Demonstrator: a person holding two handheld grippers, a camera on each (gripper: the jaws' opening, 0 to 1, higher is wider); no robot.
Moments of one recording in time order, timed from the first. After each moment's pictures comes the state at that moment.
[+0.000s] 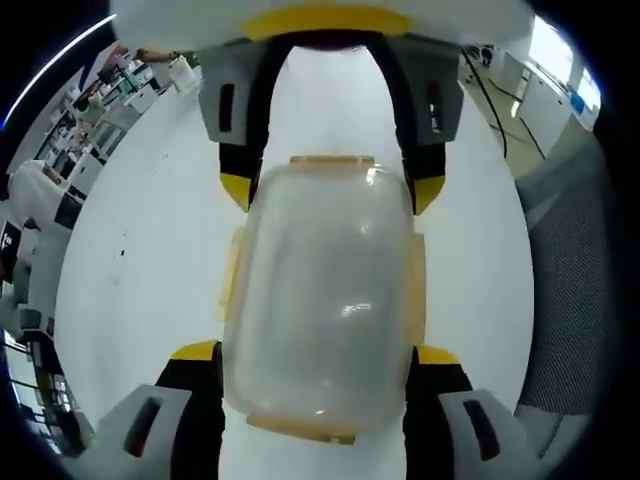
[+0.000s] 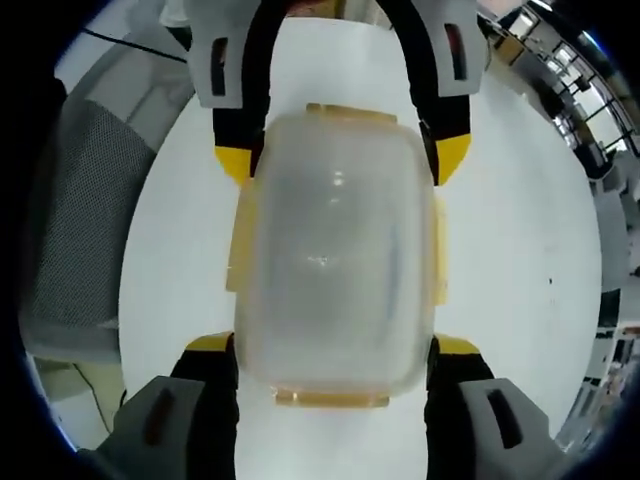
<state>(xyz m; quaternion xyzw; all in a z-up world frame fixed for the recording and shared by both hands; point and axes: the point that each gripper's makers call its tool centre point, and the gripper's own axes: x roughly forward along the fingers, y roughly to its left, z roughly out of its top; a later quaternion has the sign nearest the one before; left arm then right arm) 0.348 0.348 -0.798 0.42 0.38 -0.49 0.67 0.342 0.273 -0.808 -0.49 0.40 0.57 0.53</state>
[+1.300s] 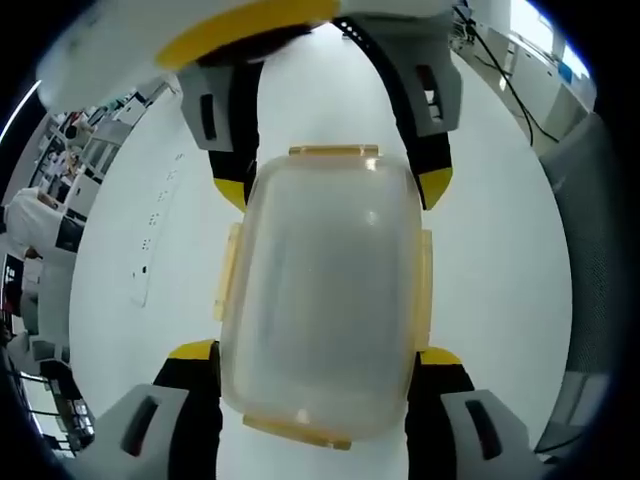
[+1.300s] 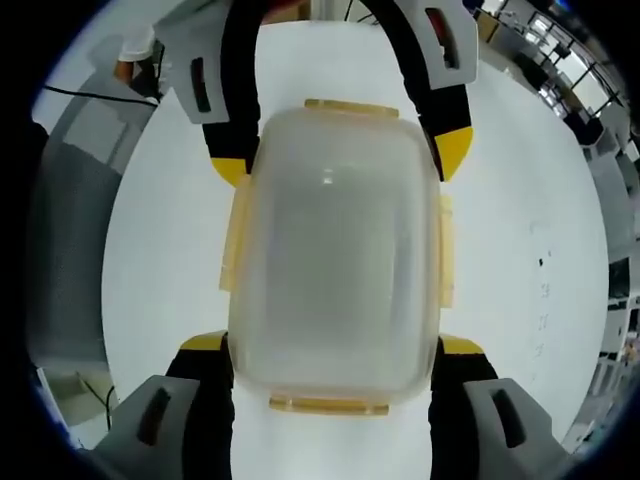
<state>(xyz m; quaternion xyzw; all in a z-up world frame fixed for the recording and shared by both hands) 0.429 0.354 -0.803 0.46 0.36 -0.49 0.65 0.417 0.279 -0.813 -0.46 0.43 0.55 0.54</state>
